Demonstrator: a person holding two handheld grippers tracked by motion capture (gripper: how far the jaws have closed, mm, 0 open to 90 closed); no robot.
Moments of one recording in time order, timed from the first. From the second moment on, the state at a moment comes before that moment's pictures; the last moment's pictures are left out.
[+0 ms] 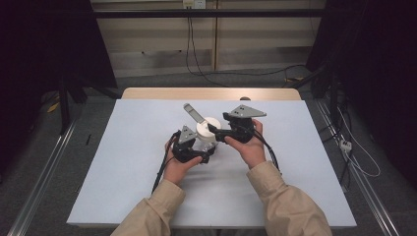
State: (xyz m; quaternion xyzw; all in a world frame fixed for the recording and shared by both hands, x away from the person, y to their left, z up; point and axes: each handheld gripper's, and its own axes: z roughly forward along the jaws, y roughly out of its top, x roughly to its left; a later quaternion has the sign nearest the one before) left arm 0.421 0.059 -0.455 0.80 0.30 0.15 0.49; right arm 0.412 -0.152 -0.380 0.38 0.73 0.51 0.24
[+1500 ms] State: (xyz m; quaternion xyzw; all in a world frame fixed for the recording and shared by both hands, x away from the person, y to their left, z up) left arm 0.377 0.149 -0.448 0.80 0.30 0.13 0.50; right arm 0.324 -0.227 -0.434 0.40 0.73 0.50 0.24
